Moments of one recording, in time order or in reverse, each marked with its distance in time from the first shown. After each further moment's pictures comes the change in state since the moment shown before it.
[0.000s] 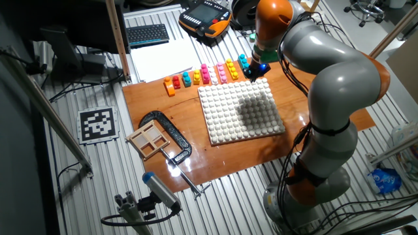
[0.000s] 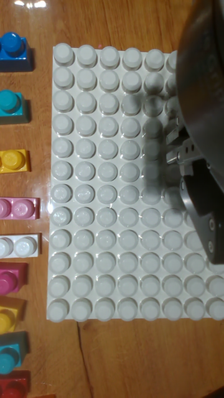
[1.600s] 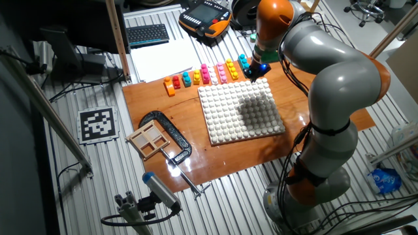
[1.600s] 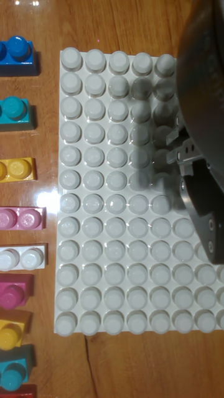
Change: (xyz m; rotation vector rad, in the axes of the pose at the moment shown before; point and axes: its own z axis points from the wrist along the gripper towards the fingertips) arm 0.000 -0.002 0.002 -0.006 -0.006 -0.003
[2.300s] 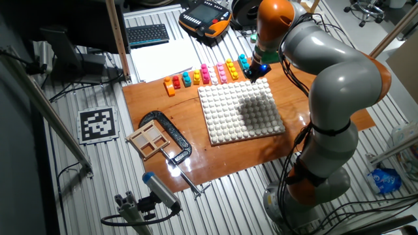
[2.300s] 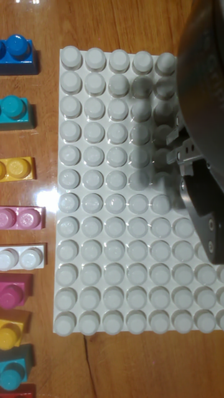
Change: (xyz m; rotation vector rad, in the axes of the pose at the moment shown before) arm 0.001 0.001 0.003 -0.004 -0.006 -0.002
